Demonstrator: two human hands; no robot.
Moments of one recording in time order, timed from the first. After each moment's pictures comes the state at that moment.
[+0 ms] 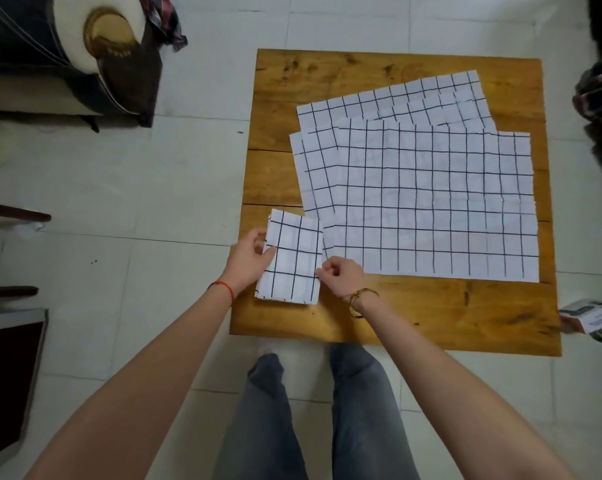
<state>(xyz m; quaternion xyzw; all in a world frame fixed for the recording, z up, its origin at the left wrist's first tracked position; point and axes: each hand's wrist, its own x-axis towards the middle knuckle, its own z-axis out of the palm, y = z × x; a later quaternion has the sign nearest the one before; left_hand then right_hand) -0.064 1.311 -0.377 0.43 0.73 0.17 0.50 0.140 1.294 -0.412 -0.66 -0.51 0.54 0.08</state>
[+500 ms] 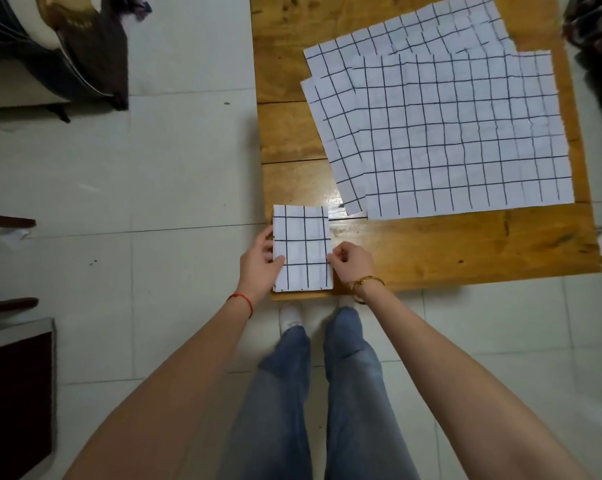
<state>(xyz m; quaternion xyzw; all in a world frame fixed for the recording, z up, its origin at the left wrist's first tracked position) -0.129 1.227 -0.427 0.42 0.71 0.19 0.53 0.061 1.222 -0.444 -0.75 -0.47 0.46 0.06</state>
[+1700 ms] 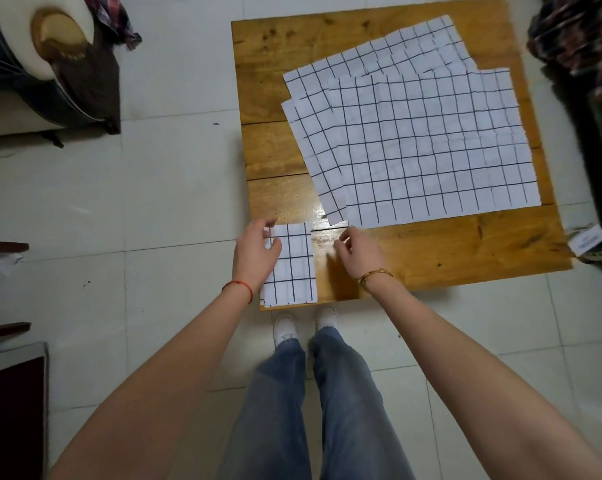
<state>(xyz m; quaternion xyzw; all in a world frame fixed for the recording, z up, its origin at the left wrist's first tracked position) -0.108 1.265 -0.405 0.57 0.68 0.19 0.41 0.101 1.245 -0.409 -0.76 -0.55 0.35 0.04</state>
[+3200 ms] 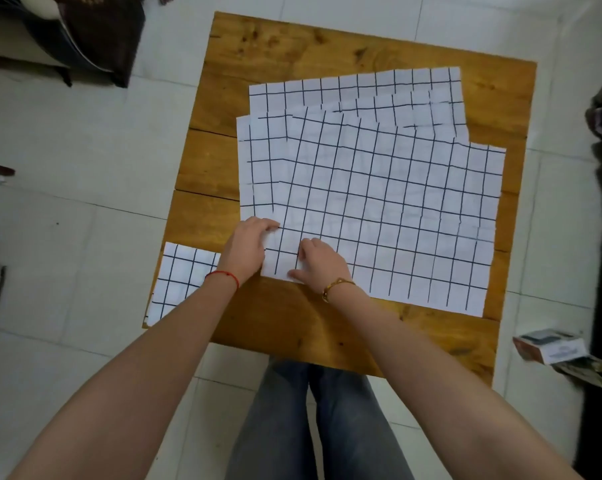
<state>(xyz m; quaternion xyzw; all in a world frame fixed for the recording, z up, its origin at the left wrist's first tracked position) 0.070 1.351 -0.448 0.60 0.72 0.10 0.33 0.248 1.361 -0.442 -0.53 -0.75 0.38 -0.09</state>
